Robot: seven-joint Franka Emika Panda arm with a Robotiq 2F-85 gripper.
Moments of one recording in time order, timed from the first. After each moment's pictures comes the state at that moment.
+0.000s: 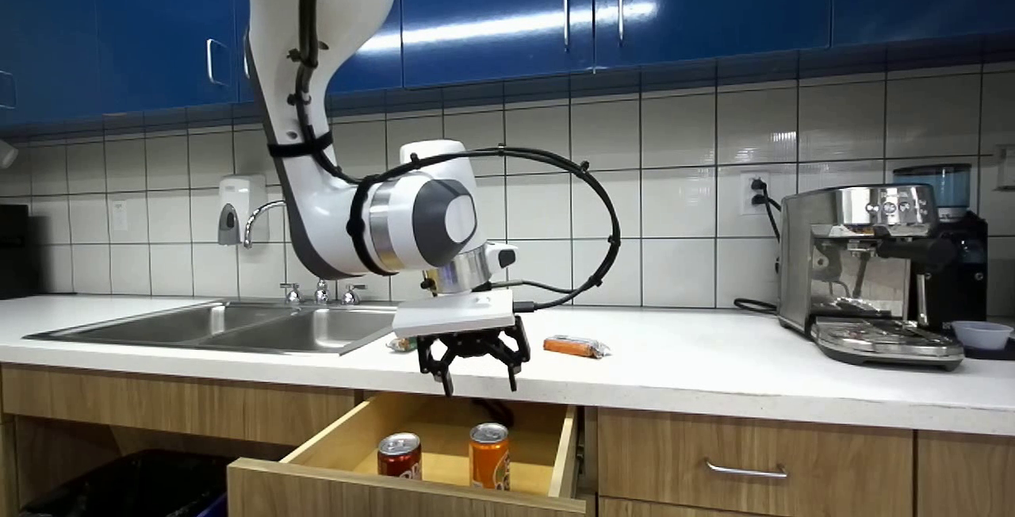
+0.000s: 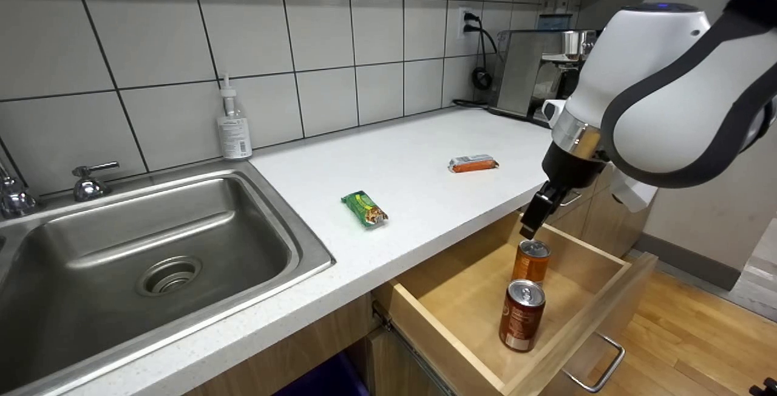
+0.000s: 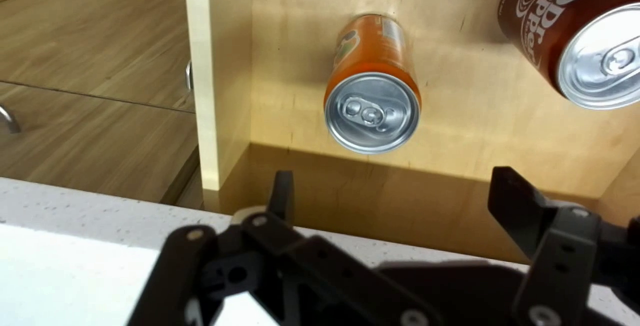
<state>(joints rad) -0.10 0.17 -0.10 -2.53 -0.14 3.00 -0.26</state>
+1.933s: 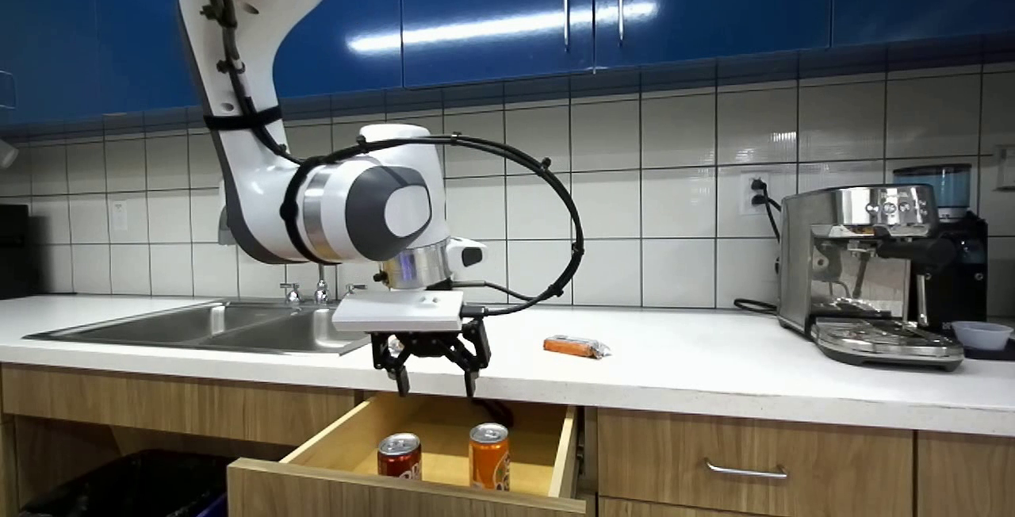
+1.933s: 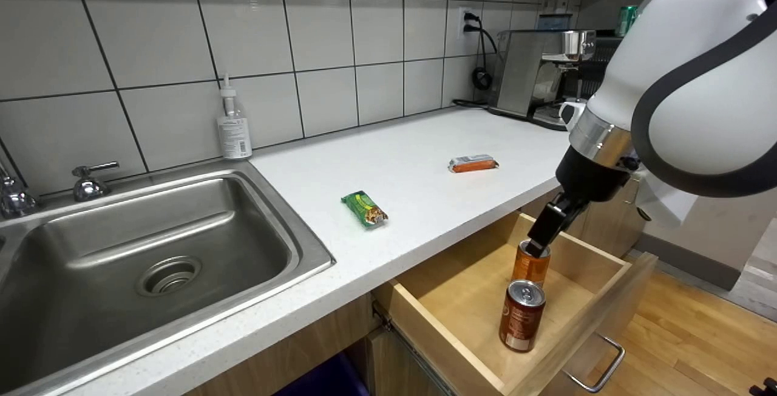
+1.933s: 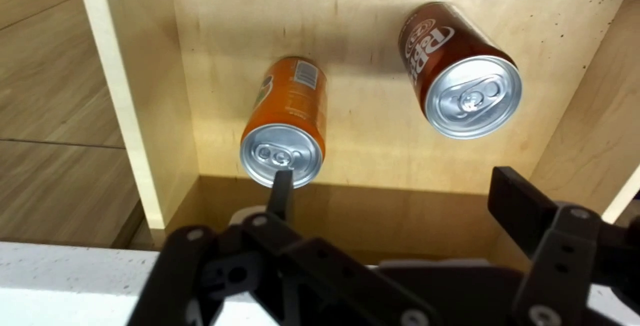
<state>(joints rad) -0.10 0.04 -0.01 -2.68 0.02 2.99 -0.26</state>
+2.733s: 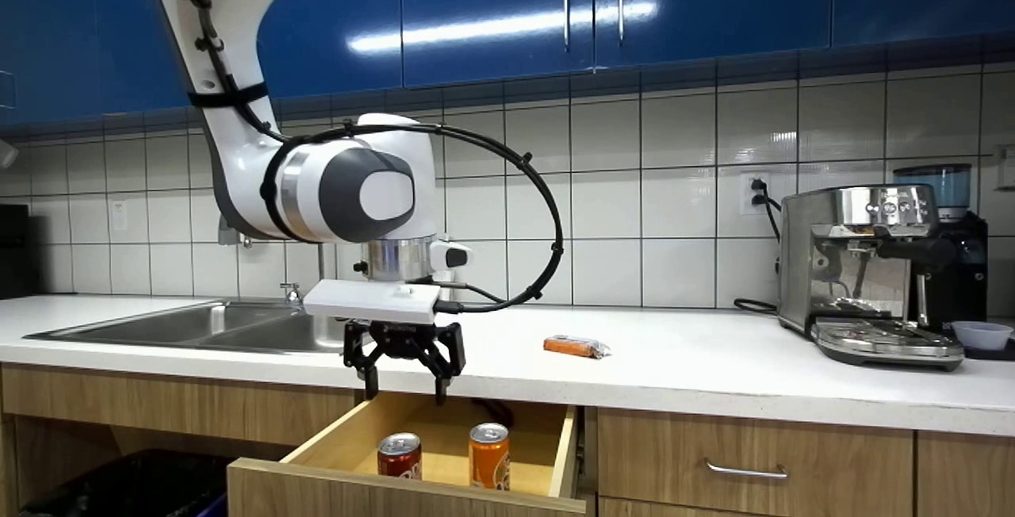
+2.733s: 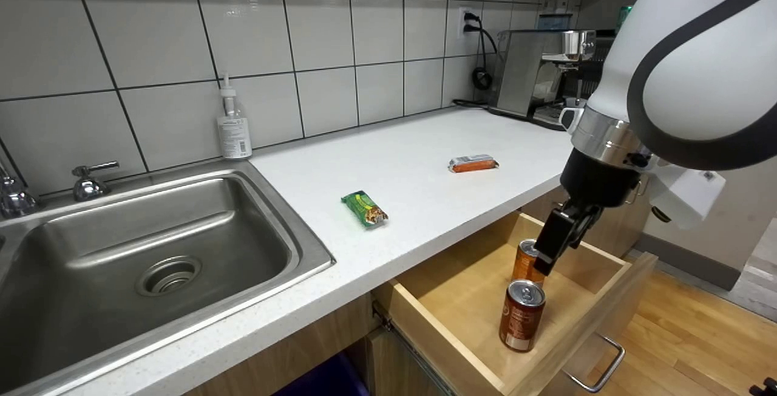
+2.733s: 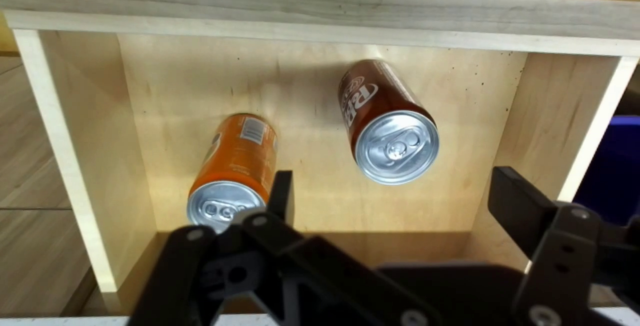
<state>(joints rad) -0.06 -0.02 0.01 -2.69 0.16 2.81 -0.32</state>
